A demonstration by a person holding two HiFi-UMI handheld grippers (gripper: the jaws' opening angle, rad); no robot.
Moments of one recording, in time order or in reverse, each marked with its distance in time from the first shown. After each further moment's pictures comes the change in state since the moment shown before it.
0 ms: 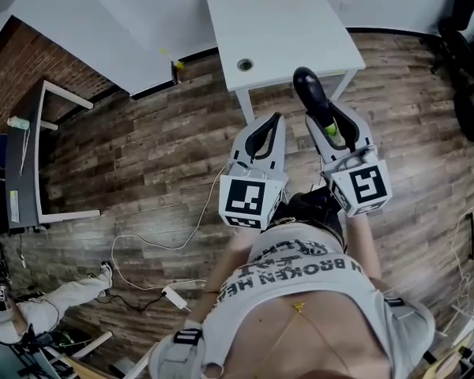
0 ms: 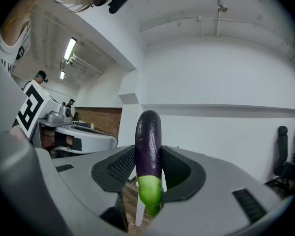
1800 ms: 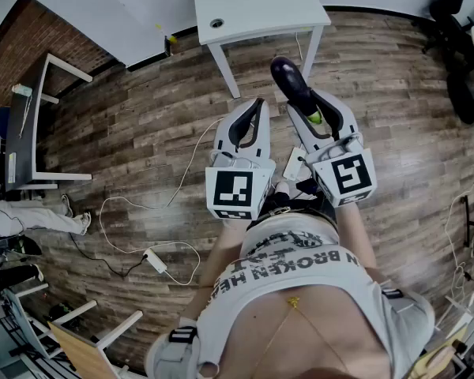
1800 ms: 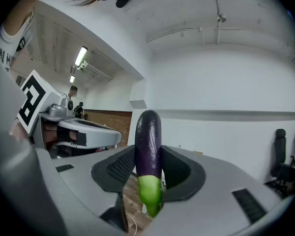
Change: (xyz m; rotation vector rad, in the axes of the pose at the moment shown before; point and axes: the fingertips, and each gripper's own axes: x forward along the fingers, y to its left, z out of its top) left arm -0.121 -0.227 -0.005 0.080 0.005 0.118; right arm -0.252 0.029 -0.009 -0.004 -0.034 0.068
